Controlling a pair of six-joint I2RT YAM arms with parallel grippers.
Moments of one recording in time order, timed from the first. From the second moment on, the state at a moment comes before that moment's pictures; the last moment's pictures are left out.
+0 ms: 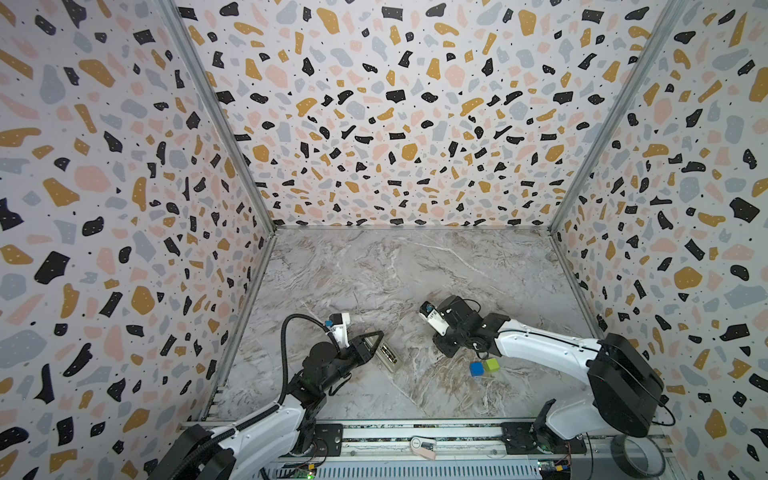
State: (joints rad) left arm -0.55 0.88 0.02 0.67 0.25 -1.06; right arm 0.87 1.42 0.85 -0.39 0.01 -0.09
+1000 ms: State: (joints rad) left arm -0.55 0.83 0.02 0.68 0.12 -1.07; right arm 1.09 1.49 1.06 -0.41 -0.15 -0.02
